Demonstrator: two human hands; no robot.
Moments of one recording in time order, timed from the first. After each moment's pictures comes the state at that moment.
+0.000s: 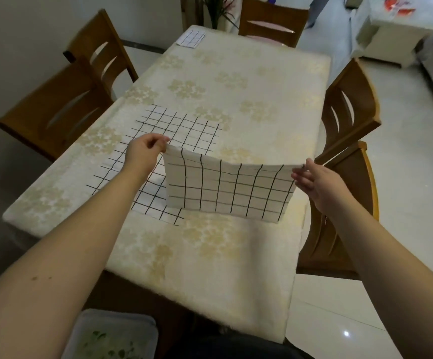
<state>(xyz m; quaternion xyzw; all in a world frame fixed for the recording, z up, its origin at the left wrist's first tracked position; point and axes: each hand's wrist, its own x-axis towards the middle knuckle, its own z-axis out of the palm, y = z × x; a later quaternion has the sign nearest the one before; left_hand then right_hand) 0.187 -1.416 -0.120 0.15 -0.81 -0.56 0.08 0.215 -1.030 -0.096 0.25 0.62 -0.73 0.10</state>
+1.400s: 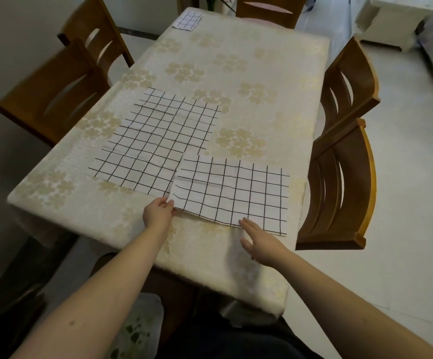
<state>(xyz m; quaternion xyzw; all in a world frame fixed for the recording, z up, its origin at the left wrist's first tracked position) 0.321 -1.378 -0.255 0.40 -0.67 -0.63 -0.01 0.356 -1.097 -0.228 -0.11 0.91 -0.21 0.33</state>
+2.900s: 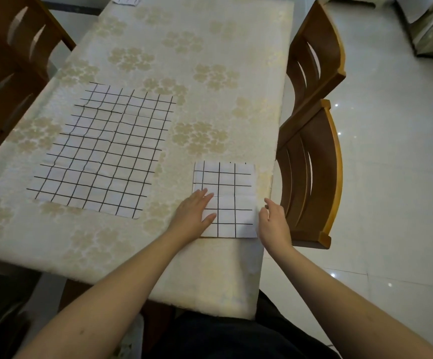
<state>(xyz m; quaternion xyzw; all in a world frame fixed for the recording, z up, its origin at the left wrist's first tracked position) 0.274 -1.233 -0.265 -0.14 -0.95 -0.23 -0.18 0.315 -1.009 -0.236 0.23 0.86 -0.43 0.13</state>
